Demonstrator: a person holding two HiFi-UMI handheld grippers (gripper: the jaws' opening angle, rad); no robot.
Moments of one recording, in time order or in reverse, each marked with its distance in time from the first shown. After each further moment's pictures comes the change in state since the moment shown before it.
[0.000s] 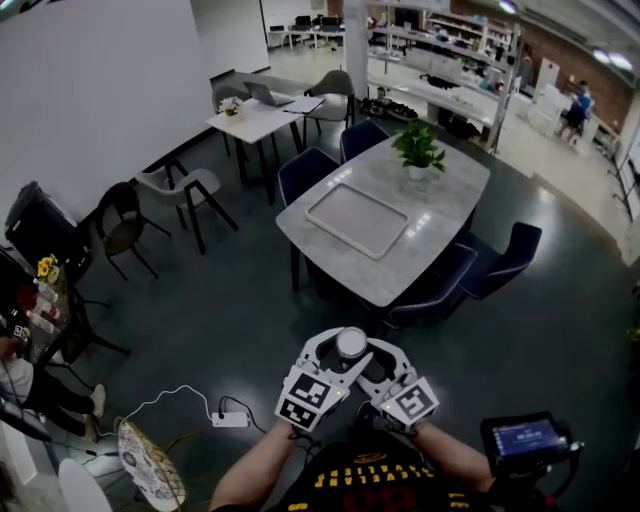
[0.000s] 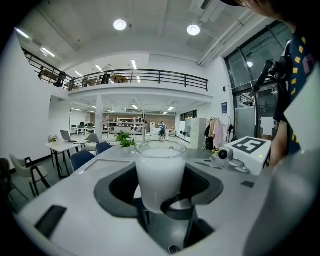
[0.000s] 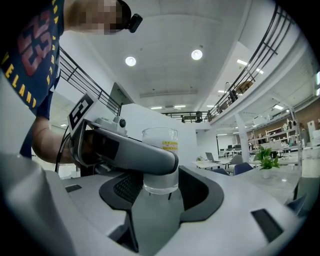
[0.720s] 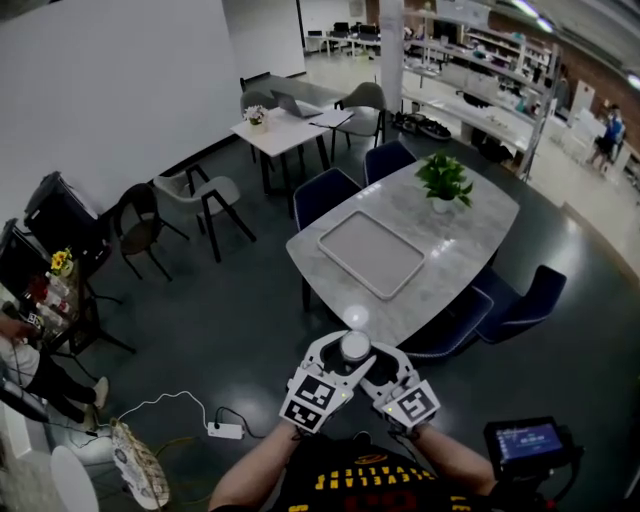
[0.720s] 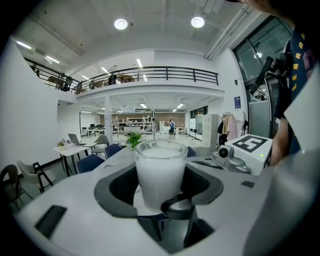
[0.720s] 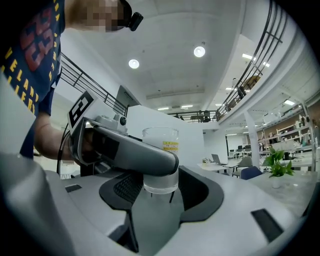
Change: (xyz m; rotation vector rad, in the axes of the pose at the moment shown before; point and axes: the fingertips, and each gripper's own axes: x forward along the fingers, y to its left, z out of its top) left arm 0.110 0.079 0.041 0.007 0.024 0.123; right arm 0.056 -0.129 0.005 -0.014 -0.015 0.117
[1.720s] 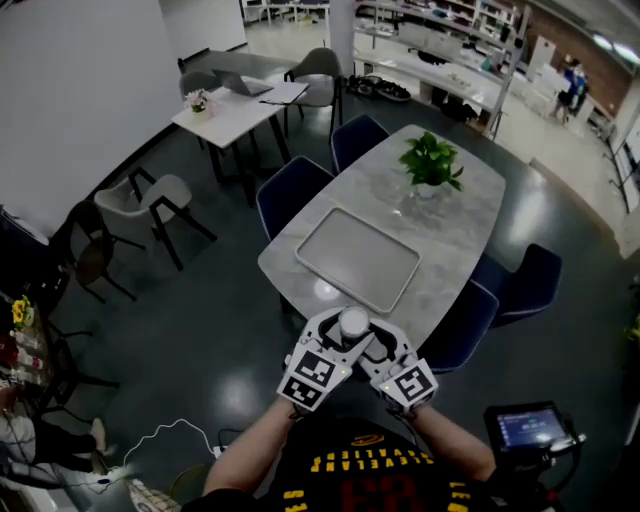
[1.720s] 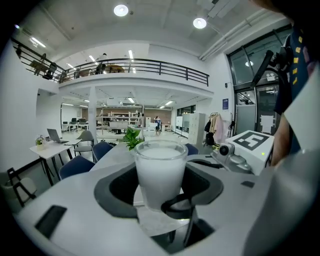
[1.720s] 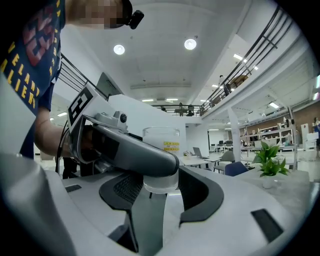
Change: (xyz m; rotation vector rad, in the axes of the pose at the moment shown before) left arm 0.126 0.159 0.008 0.026 0.047 -0.207; right arm 0.138 -0.150 -0.038 0.020 0.085 -0.209
